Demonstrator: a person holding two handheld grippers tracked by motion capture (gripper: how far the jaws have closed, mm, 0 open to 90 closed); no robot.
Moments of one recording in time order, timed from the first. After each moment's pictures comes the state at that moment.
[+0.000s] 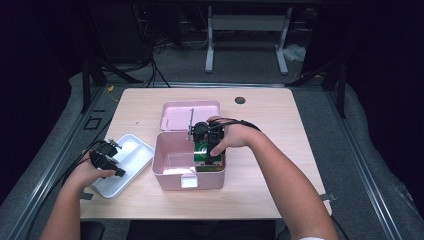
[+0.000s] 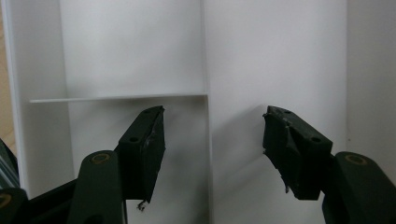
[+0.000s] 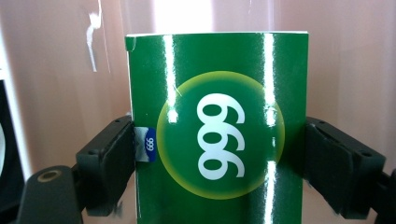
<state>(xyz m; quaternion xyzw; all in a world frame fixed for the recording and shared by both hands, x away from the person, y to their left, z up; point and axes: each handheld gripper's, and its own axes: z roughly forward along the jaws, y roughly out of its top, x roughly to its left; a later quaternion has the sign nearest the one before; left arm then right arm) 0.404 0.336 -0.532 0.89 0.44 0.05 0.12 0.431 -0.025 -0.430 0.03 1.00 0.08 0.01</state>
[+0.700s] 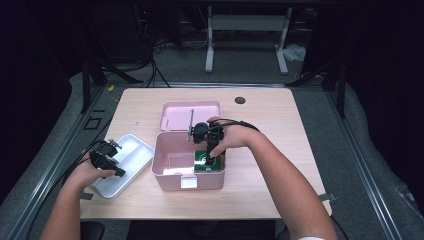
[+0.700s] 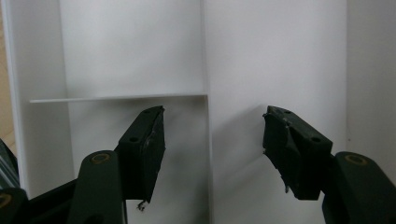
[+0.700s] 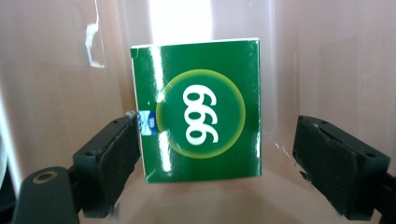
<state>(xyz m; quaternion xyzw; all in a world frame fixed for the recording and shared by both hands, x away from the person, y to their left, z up) 0.404 0.336 -0.532 0.89 0.44 0.05 0.12 0.431 -0.024 -0.433 0.04 1.00 0.07 0.01</state>
